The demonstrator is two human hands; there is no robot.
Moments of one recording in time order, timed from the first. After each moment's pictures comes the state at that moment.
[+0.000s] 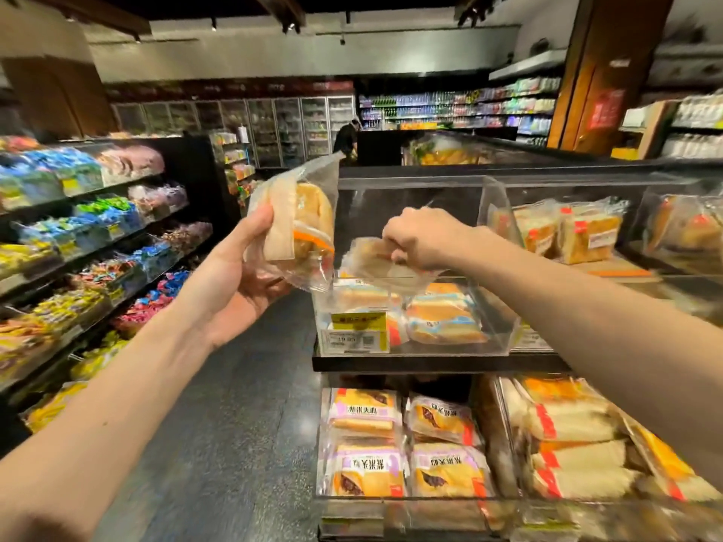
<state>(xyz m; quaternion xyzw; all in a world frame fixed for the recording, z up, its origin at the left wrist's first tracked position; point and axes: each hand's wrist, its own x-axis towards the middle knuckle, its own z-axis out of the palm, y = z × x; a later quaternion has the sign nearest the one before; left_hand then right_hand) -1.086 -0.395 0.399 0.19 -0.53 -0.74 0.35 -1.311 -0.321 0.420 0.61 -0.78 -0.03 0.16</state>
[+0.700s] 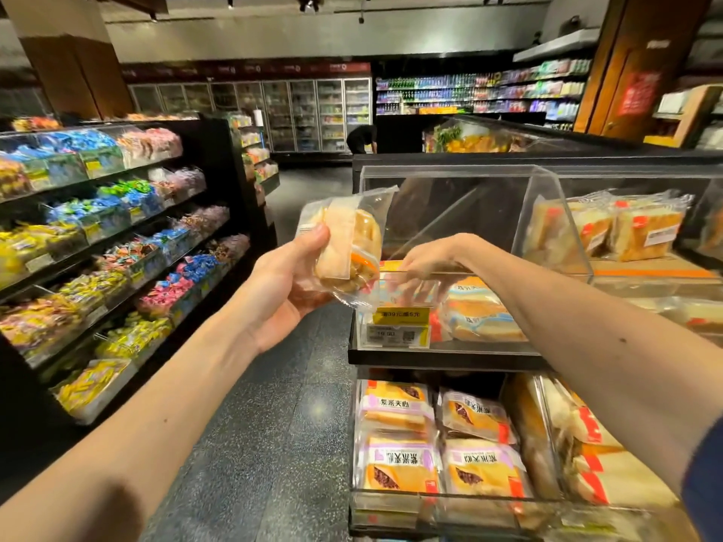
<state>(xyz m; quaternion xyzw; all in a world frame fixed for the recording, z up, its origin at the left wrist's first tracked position) -1.078 -0.422 0.377 0.21 -0.57 -0.73 0.32 -1.331 -0.398 0.374 0.49 -0.77 0.08 -0.40</state>
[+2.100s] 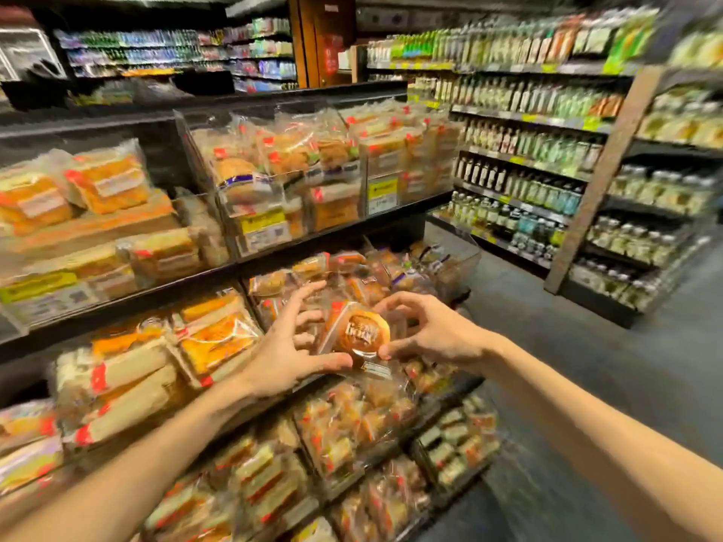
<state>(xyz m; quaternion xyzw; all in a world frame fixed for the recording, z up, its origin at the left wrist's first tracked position) -1.424 0.072 0.225 -0.06 -0.83 -0.55 0.06 -1.506 0.305 0.250 0.29 -0.80 0.49 -0.20</state>
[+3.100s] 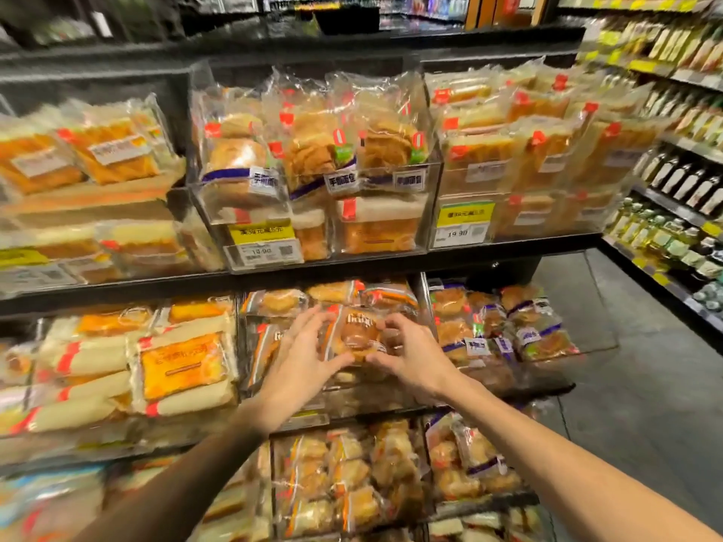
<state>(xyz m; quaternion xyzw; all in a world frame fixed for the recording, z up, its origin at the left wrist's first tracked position) -1.610 0.074 0.140 0.28 -0.88 -0.34 0.17 -1.752 0.221 0.148 0.42 -0.81 0.36 -0.19</state>
